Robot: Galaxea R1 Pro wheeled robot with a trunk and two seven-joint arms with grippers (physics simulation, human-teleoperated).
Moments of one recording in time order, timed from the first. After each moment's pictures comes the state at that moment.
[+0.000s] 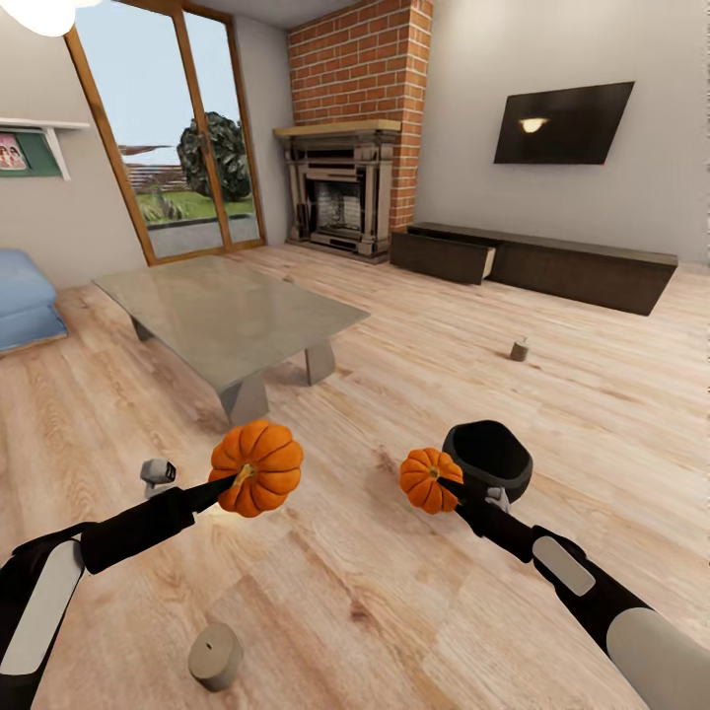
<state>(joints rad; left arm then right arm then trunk) -0.32 0.23 0.23 -1.51 0.71 0.98 -0.91 -0.69 -0.28 0.46 -0.53 -1.37 0.38 0.57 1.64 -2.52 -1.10</state>
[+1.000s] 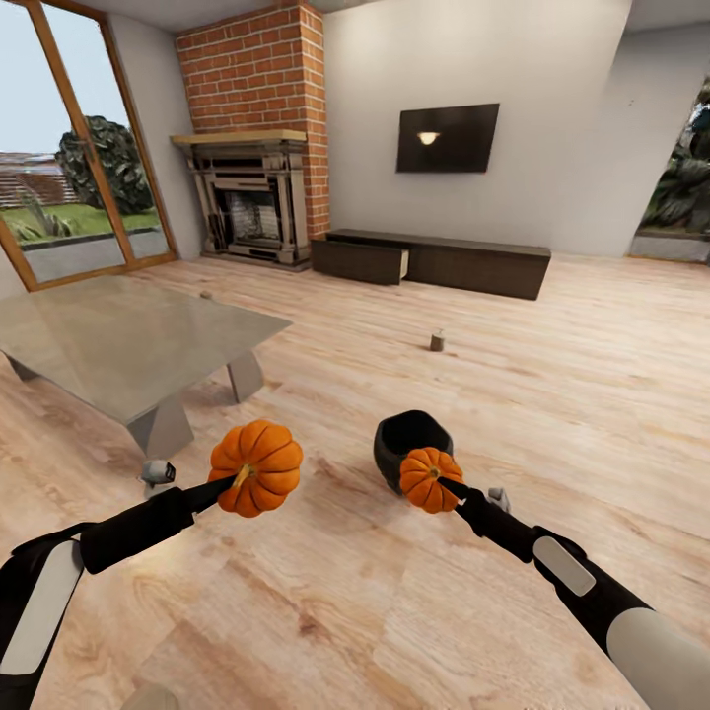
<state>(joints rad) -0.32 0.23 0.23 -1.51 0.71 0.98 -0.91 -0.69 -0.28 0.46 -0.53 -1.37 0.38 0.58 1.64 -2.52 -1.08</state>
